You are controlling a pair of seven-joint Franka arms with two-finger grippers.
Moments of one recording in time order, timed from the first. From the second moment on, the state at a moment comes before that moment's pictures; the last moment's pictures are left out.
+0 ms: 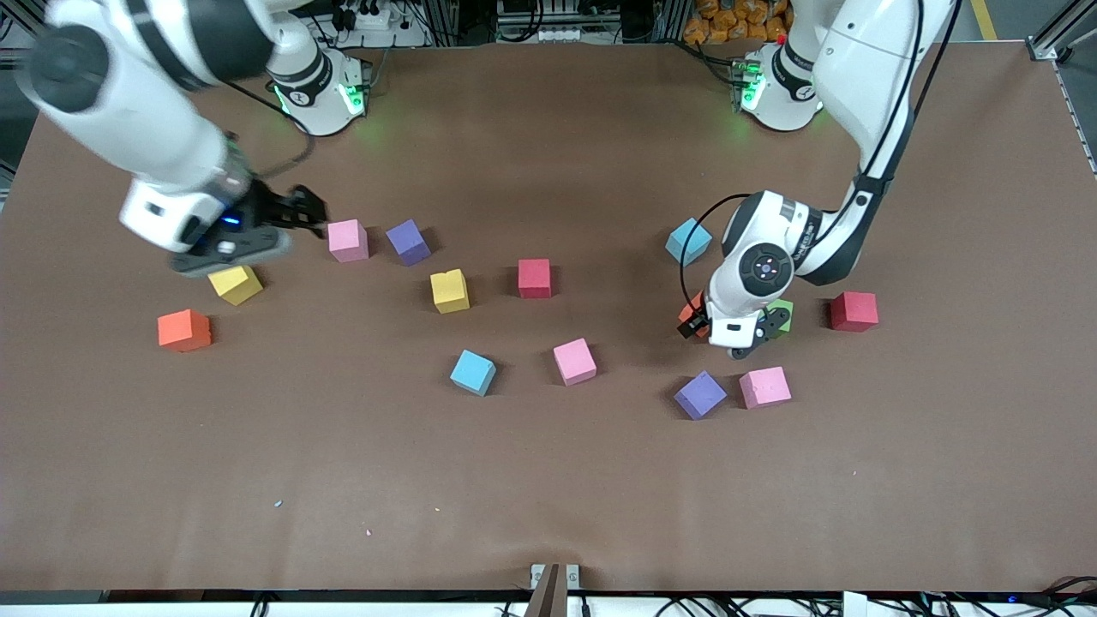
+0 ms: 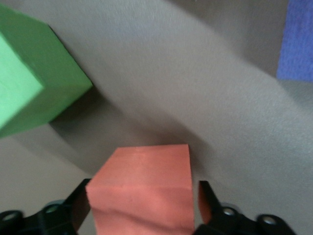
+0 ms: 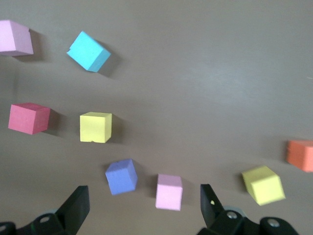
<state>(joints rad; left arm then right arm) -0.32 0.51 -0.12 -2.02 0.03 2.37 -1.14 0.31 -0.01 0.02 -1.91 0.04 1.87 0.02</state>
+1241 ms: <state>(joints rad) -0.40 0.30 -0.47 -2.07 0.05 2.27 -1.16 0.51 0.12 0.01 -2.48 0.11 2.46 -0.01</state>
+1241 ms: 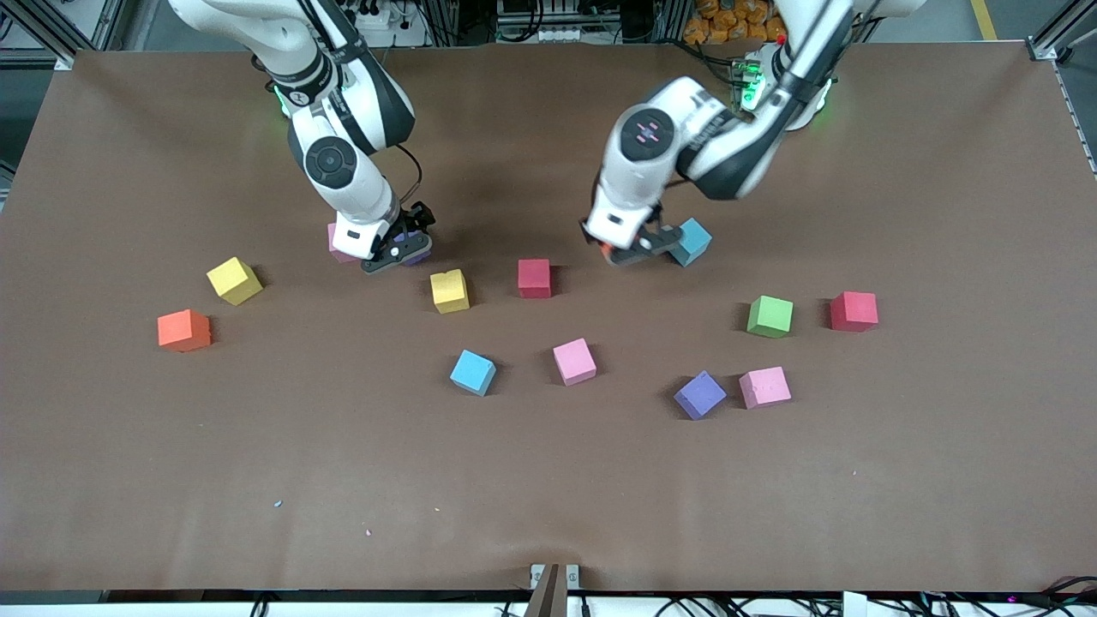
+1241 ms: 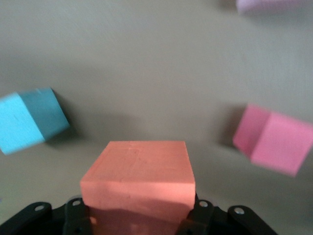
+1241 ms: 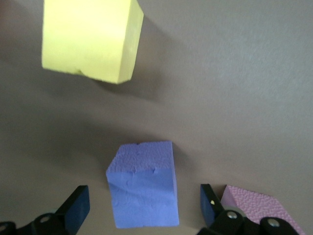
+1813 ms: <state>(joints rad) -0.66 0.43 -0.48 -2.13 0.23 2.43 -1.34 0.51 0.18 0.01 -2.51 0.11 2.54 -0.01</state>
